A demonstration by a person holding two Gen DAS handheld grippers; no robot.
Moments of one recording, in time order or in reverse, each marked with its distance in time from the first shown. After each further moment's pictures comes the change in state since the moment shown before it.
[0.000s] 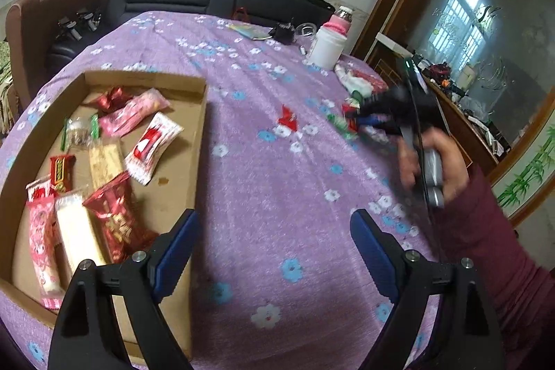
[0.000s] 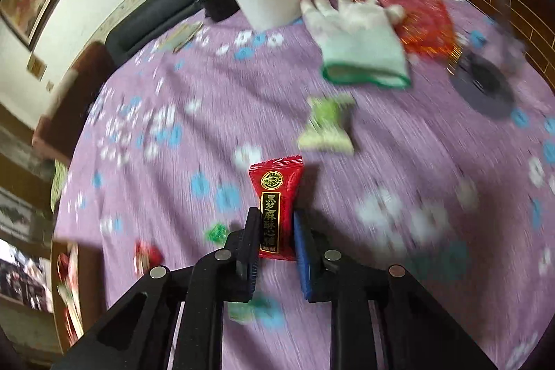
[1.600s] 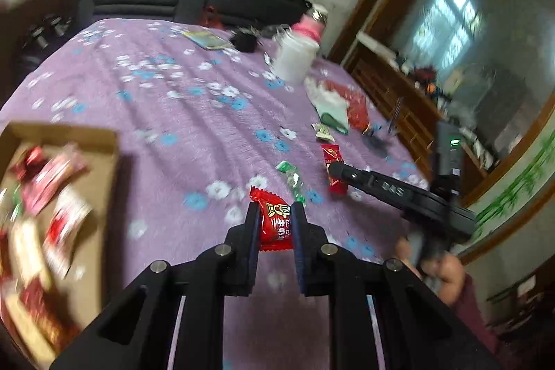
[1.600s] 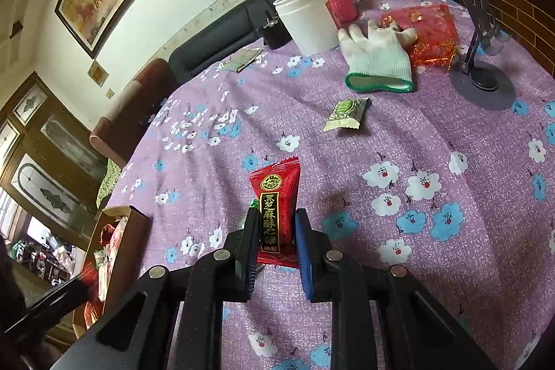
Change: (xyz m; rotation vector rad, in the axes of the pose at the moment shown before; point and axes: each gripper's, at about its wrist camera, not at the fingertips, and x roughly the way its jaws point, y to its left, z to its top) left arm 0.058 -0.043 0.068 -0.012 0.003 -0.089; right arm -0.036 -0.020 -0.038 -0.077 -0.162 0.247
